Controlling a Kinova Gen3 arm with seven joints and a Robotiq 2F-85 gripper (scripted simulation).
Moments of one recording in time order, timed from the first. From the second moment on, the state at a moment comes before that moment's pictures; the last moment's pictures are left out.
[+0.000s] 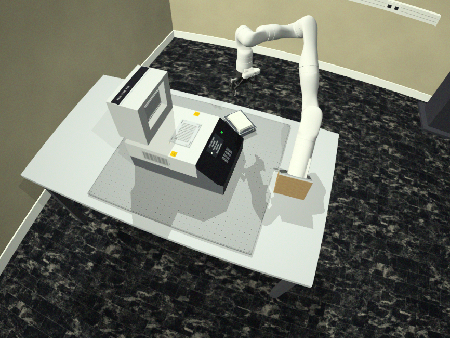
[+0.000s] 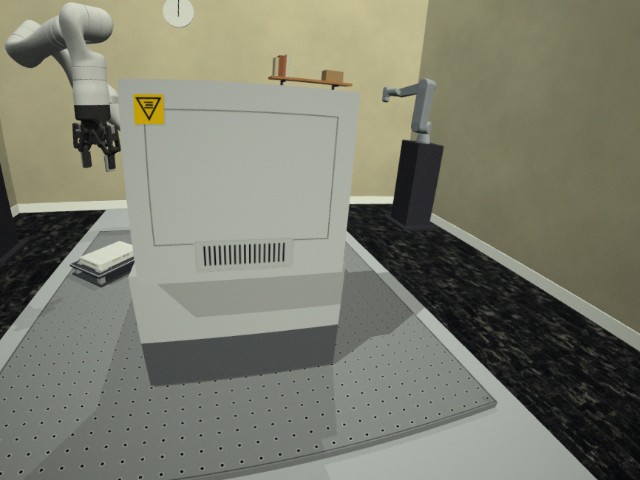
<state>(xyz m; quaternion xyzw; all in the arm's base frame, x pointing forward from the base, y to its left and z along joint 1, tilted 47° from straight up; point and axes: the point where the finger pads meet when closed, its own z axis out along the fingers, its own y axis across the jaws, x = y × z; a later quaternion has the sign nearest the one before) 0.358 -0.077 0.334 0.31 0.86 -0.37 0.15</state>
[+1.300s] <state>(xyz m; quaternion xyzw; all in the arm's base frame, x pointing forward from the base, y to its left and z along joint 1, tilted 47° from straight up) 0.361 -0.104 0.310 0.31 0.86 -0.37 0.15</state>
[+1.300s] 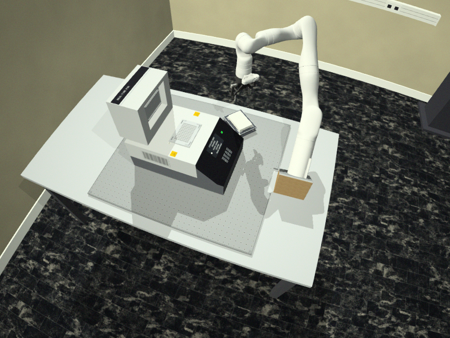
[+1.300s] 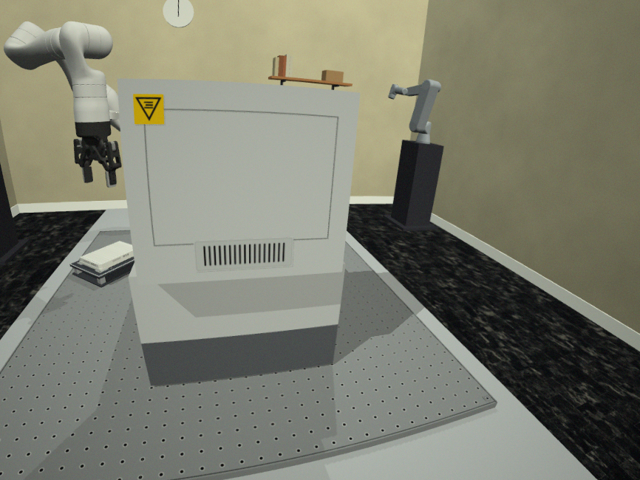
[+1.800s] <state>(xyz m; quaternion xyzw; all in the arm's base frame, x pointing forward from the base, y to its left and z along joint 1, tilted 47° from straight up) 0.361 -0.117 0.298 0.31 0.86 -0.37 0.15</state>
